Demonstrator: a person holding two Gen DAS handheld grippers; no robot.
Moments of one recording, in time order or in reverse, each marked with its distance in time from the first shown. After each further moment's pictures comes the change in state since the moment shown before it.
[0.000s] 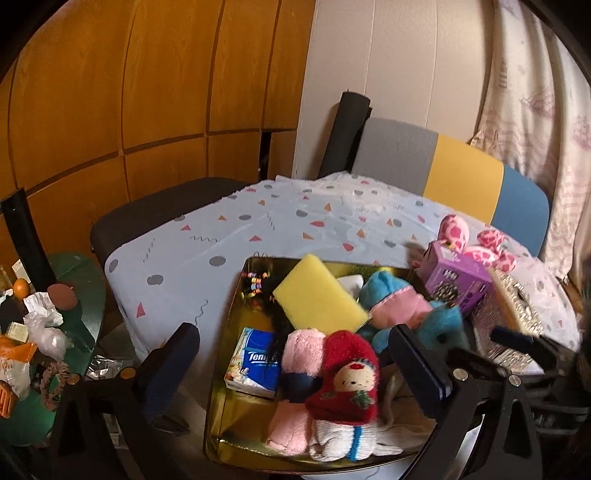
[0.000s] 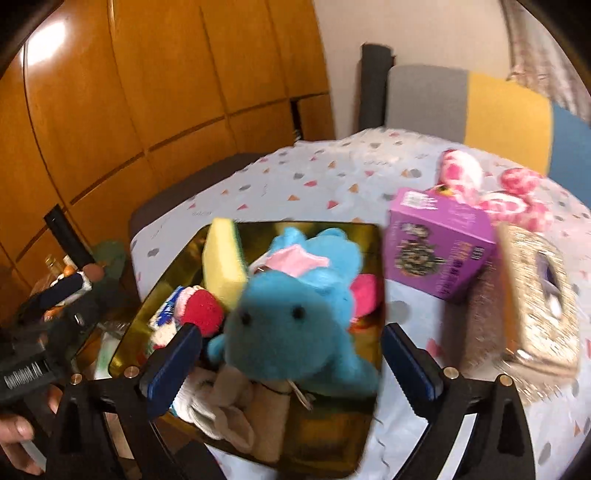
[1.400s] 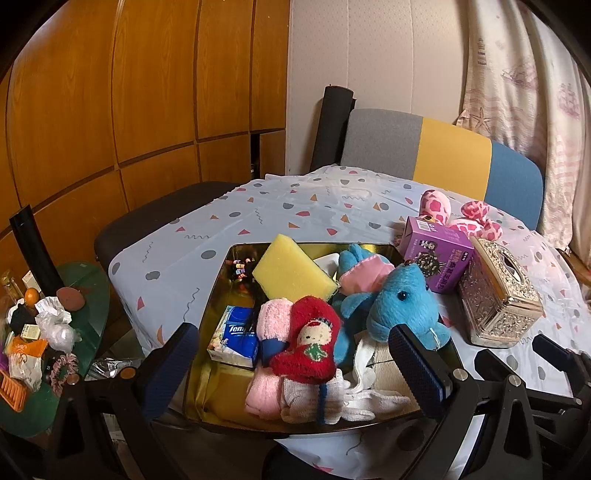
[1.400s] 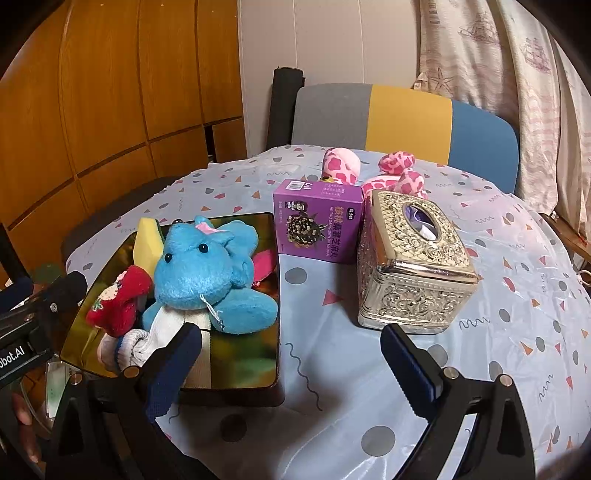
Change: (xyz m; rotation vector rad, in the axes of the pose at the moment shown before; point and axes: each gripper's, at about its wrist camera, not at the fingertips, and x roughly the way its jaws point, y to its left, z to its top) left arm -0.027 -0.040 -0.027 0.081 -0.009 0.026; right arm -0.058 -0.011 -0.054 0.120 -0.087 -0.319
